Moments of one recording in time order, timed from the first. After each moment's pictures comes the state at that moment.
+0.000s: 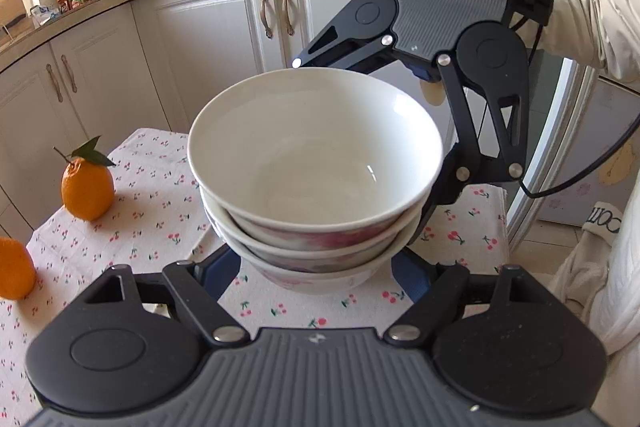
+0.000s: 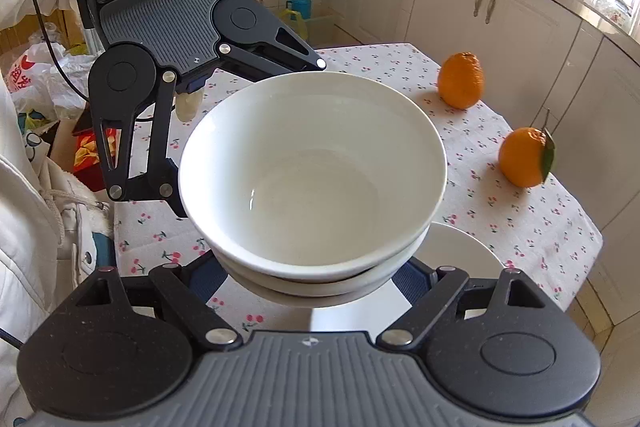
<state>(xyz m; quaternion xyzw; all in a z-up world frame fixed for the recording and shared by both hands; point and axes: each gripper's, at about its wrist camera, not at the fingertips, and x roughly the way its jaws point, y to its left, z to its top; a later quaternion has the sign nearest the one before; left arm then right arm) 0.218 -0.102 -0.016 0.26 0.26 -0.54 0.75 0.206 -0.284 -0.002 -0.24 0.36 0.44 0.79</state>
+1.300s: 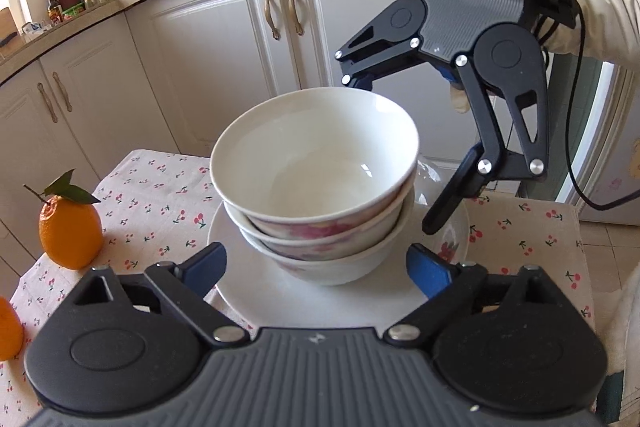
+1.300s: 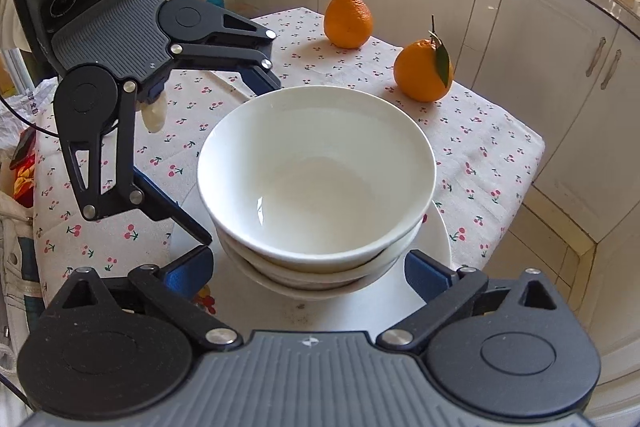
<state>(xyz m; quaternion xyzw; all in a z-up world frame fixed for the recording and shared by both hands) 0.254 -0.155 -0.049 0.28 0.24 -0.53 0.76 0.238 -0.362 -0.040 -0.17 0.39 0.33 0.84</state>
